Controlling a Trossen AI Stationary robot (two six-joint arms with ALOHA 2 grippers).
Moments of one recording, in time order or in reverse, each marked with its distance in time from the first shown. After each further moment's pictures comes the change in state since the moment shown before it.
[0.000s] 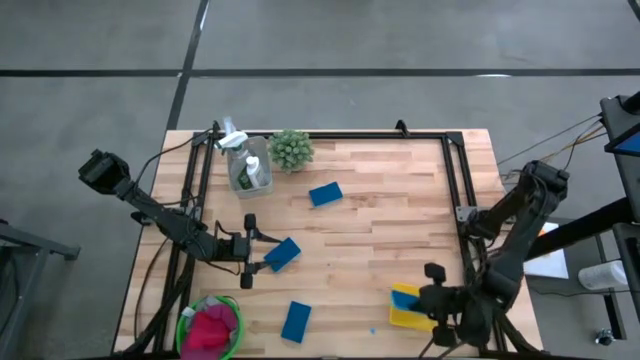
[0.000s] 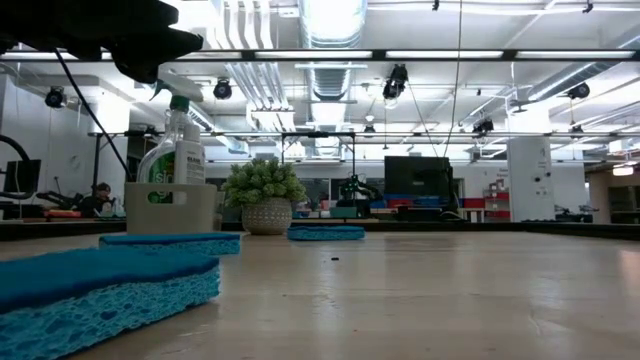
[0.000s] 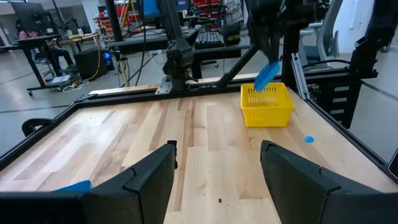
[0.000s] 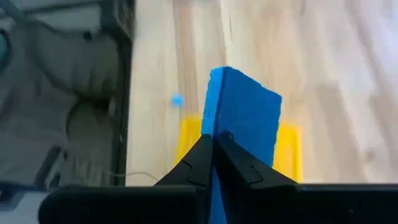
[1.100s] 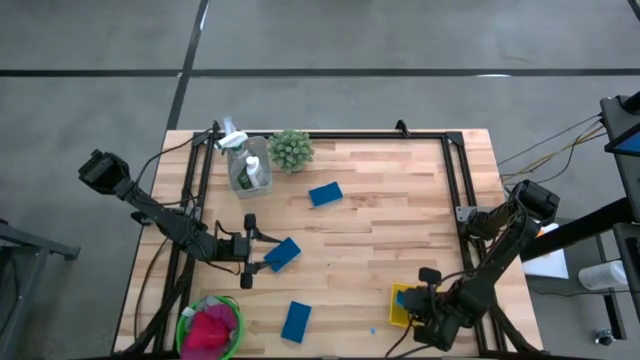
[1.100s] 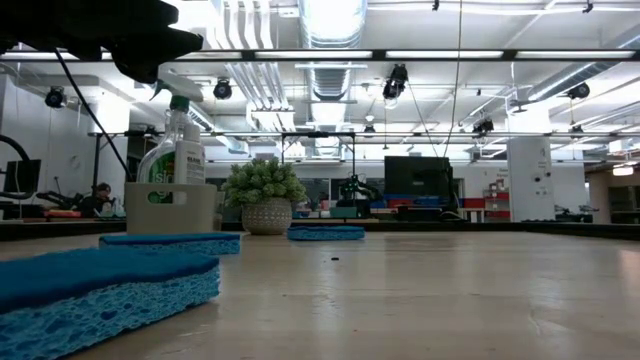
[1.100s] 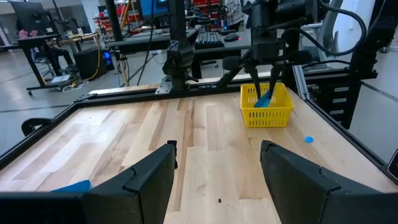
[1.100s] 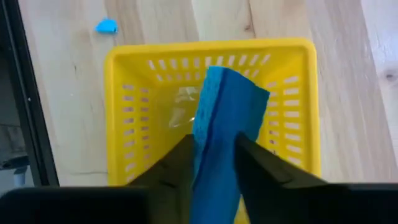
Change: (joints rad) left arm 0.000 0.000 0.000 0.000 0.000 -0.003; right arm -0.076 0.229 0.019 -0.092 -0.225 0.146
